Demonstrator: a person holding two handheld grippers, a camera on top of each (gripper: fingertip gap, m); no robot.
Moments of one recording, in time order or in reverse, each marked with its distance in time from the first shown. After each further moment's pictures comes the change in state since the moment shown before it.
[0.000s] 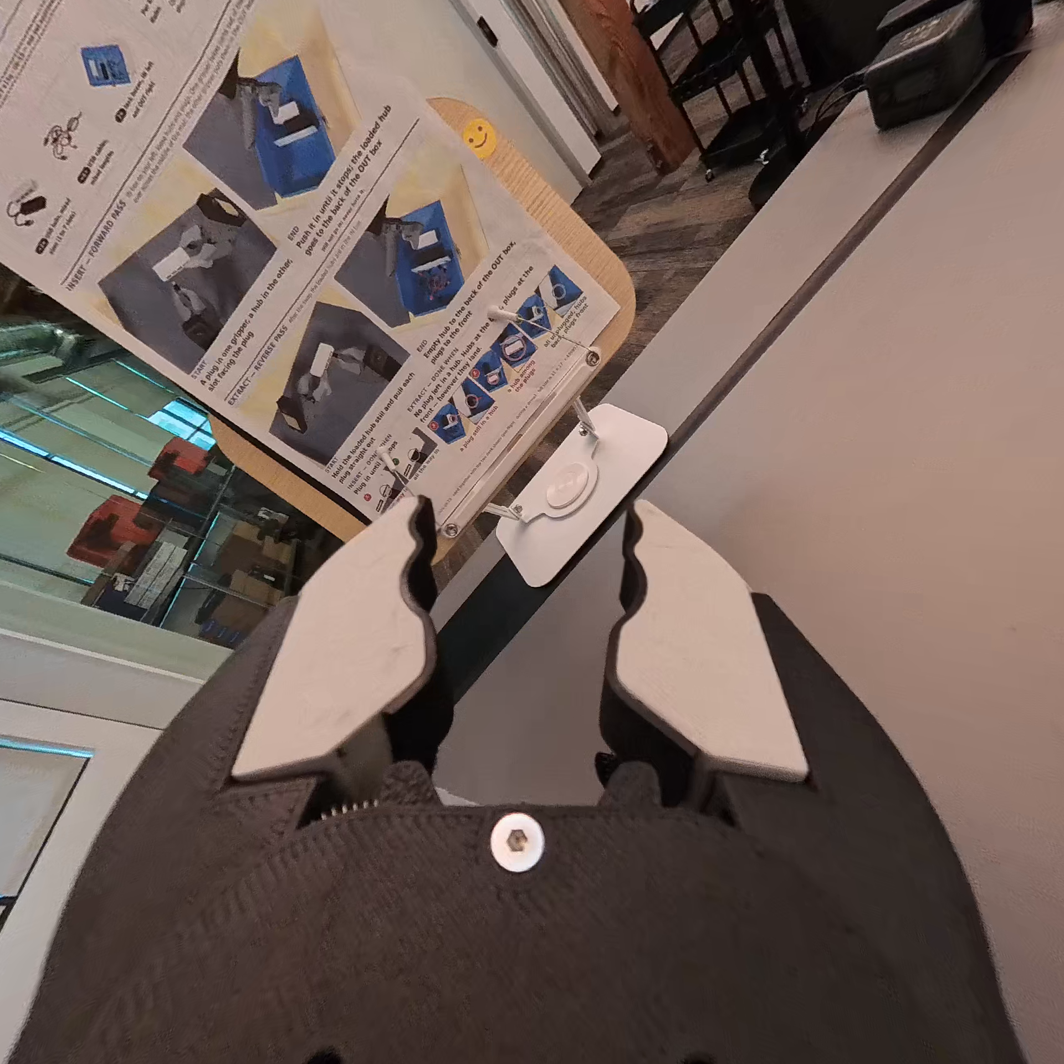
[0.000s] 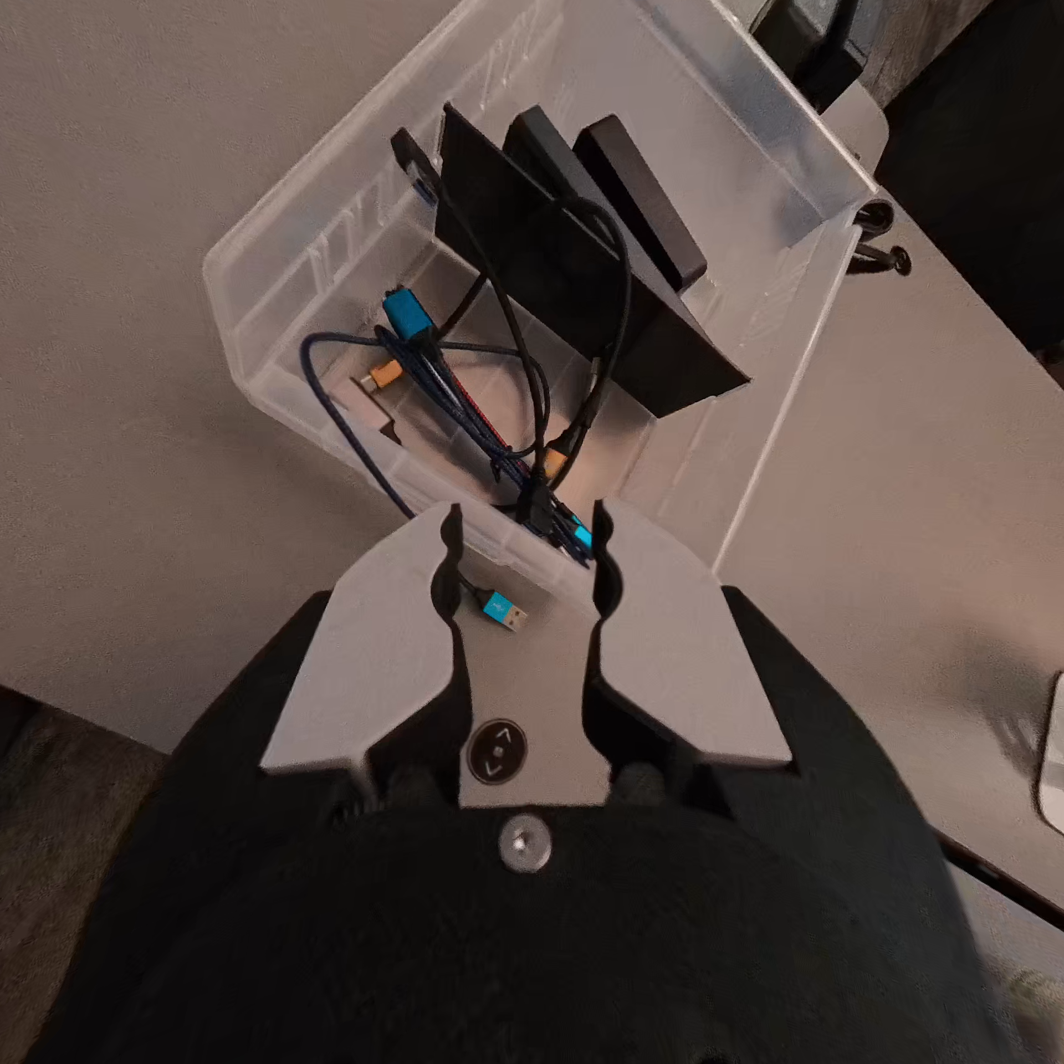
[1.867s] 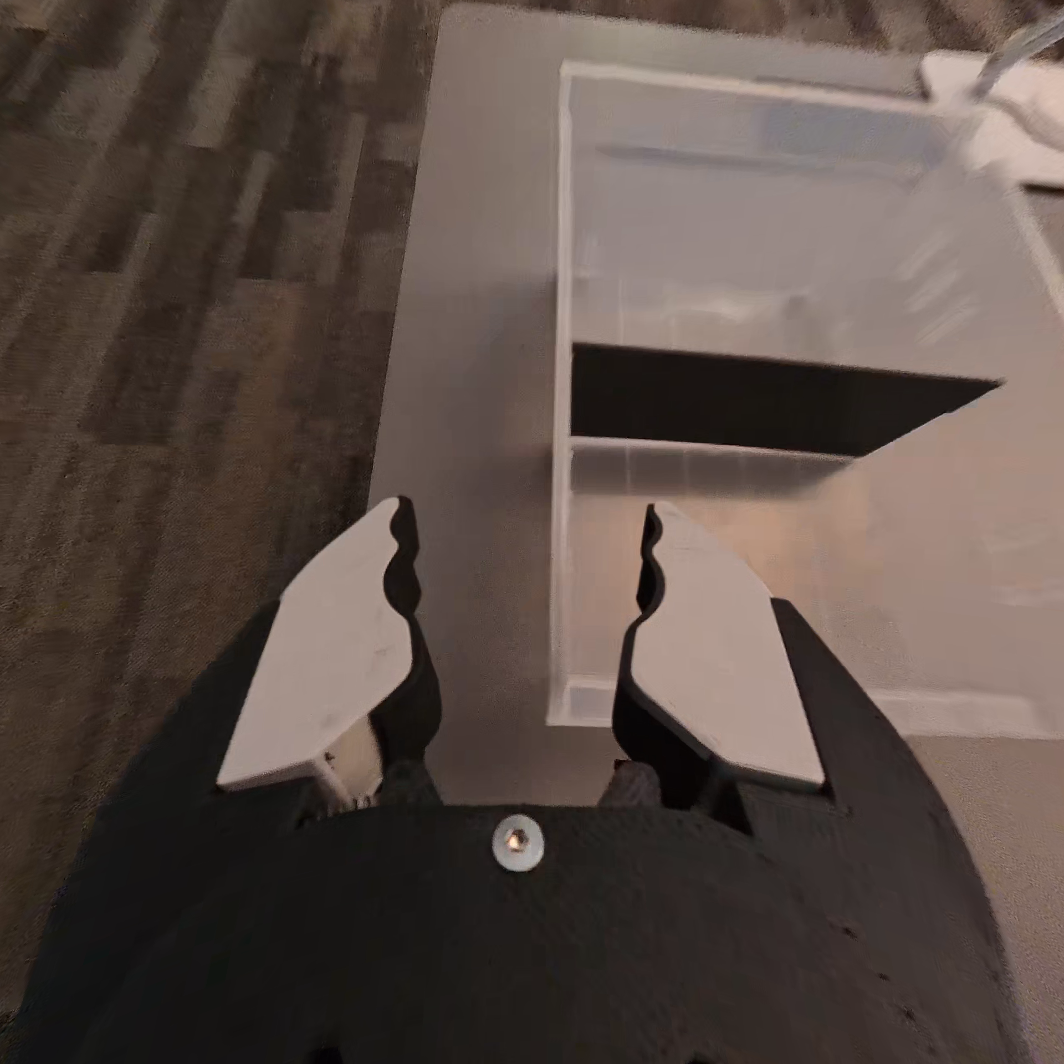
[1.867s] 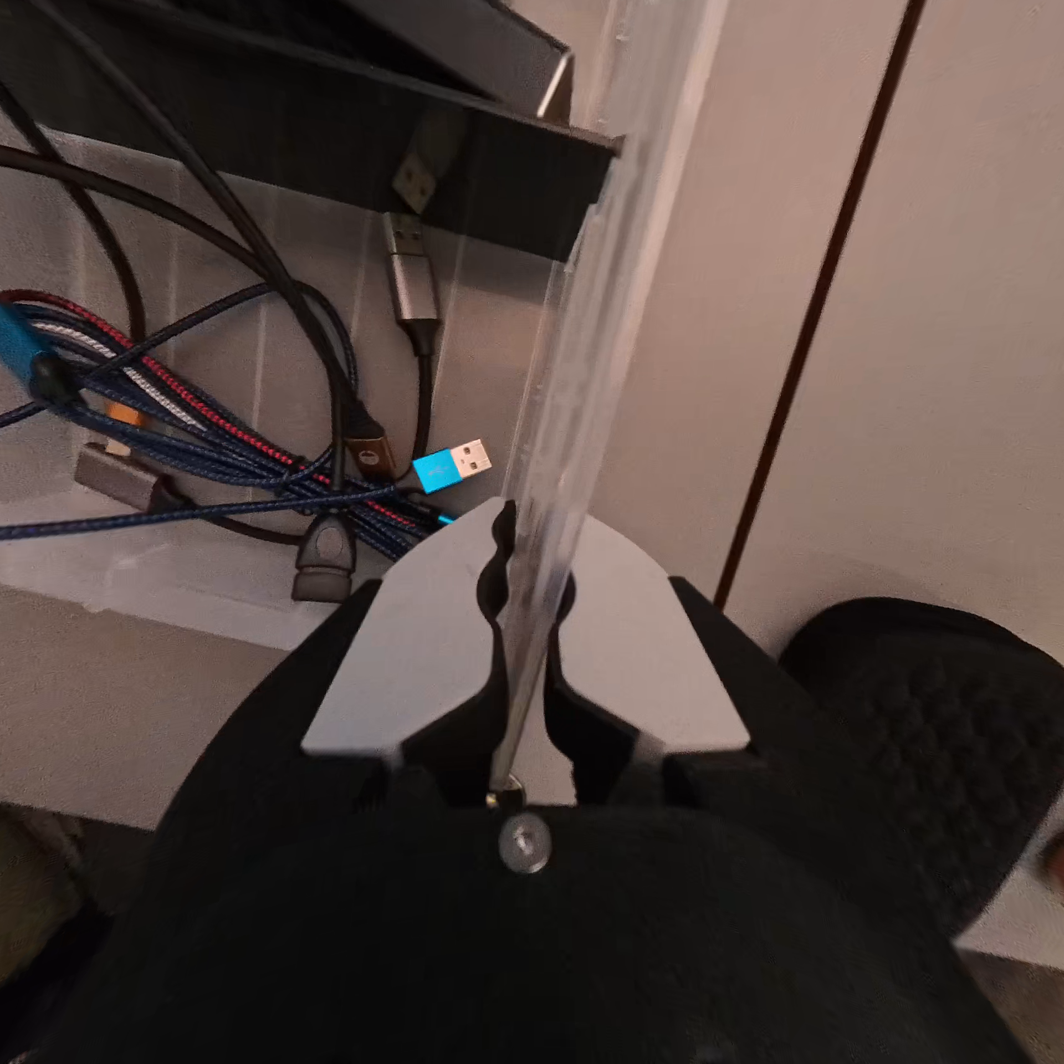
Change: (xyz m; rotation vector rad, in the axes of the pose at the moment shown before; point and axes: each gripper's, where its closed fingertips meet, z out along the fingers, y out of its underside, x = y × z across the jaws) left arm -0.160 0.423 -0.201 -0.533 -0.083 -0.958; right arm 0.064 0.056 0.097 -0.407 -0.170 0.478
